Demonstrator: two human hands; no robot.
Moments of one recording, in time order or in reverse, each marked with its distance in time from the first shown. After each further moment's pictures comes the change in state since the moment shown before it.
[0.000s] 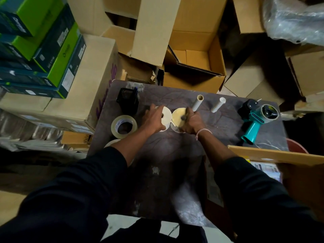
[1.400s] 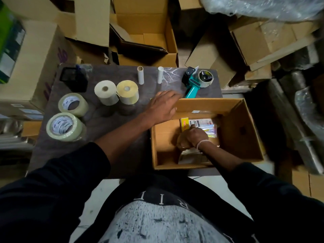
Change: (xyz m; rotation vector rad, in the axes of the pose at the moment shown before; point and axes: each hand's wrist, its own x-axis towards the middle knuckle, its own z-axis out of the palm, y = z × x) left_hand -0.131 0.239 0.063 0.076 0.206 0.740; right_hand -0.205 0.230 -0.054 -0.093 -0.130 0.373
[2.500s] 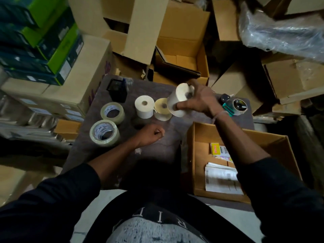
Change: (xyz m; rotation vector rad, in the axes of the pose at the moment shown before) left_hand -0.124 -0.145 -0.007 -0.632 -0.098 -0.493; right_hand -0.049 -0.212 -0.115 0.094 0.289 -0.616
